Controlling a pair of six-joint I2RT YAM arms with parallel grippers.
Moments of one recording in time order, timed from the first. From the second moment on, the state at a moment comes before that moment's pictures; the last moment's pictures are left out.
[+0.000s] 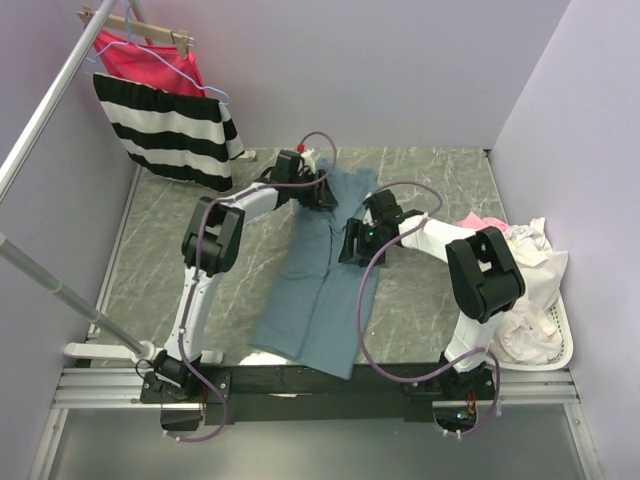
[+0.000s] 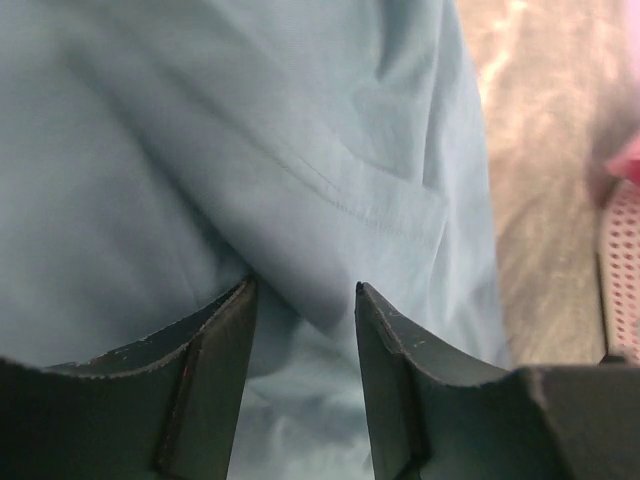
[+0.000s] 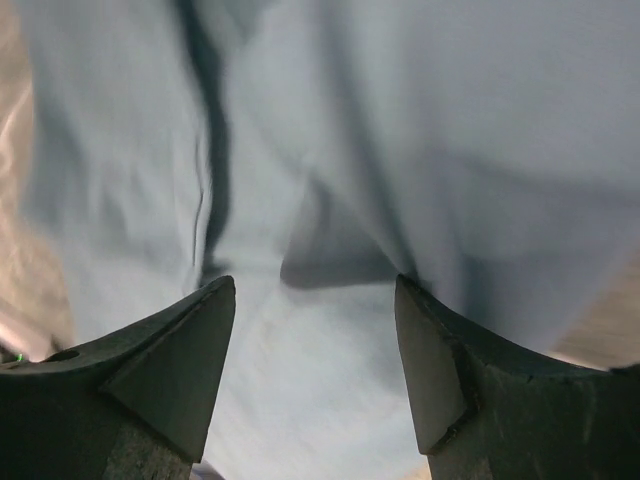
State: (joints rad) left arm -0.43 2.48 1.91 -0.06 0.55 -0.46; right arm 0.42 1.80 1.07 -0.36 -0.31 0.52
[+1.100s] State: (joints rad) left arm -0.26 2.50 2.09 -0.30 0.37 -0.41; right arm 0.47 1.71 1.05 -0.47 -0.55 0.33
